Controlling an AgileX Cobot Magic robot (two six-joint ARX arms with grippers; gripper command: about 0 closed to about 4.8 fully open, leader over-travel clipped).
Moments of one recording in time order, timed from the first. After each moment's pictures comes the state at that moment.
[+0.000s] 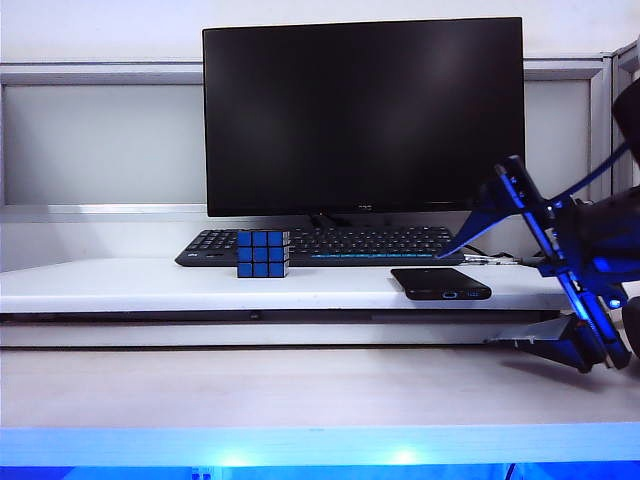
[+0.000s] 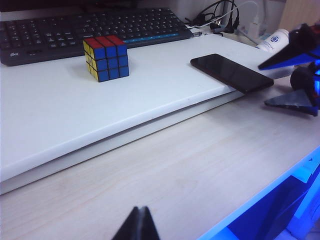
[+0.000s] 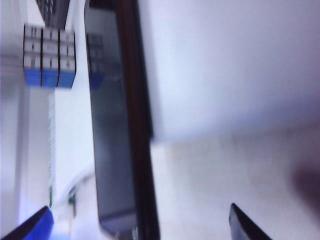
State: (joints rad) left arm -0.09 0.00 0.03 -0.20 0.52 0.07; right arm 0.22 1.64 0.43 0.78 -0.50 1.10
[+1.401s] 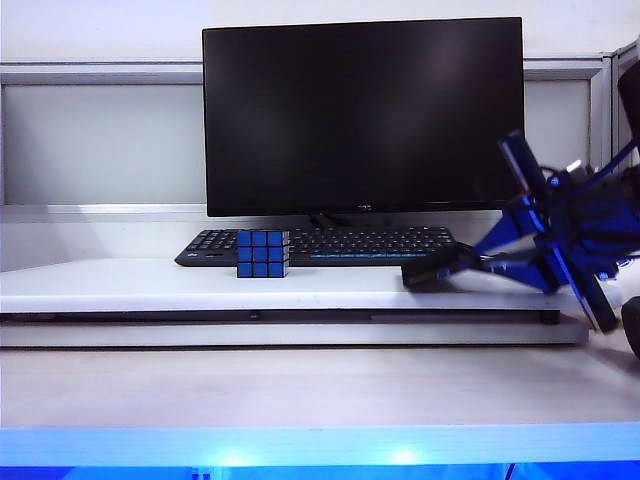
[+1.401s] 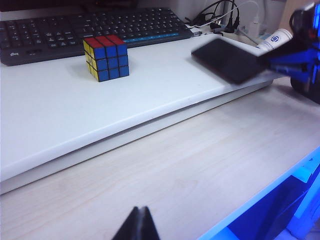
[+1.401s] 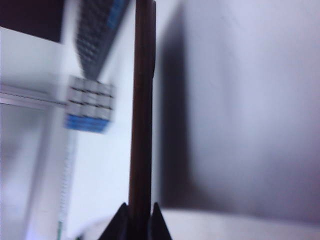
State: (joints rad) left arm -0.09 0.00 0.03 -0.20 0.52 0.07; right arm 0.22 1.65 0.44 0.97 -0.39 1.10
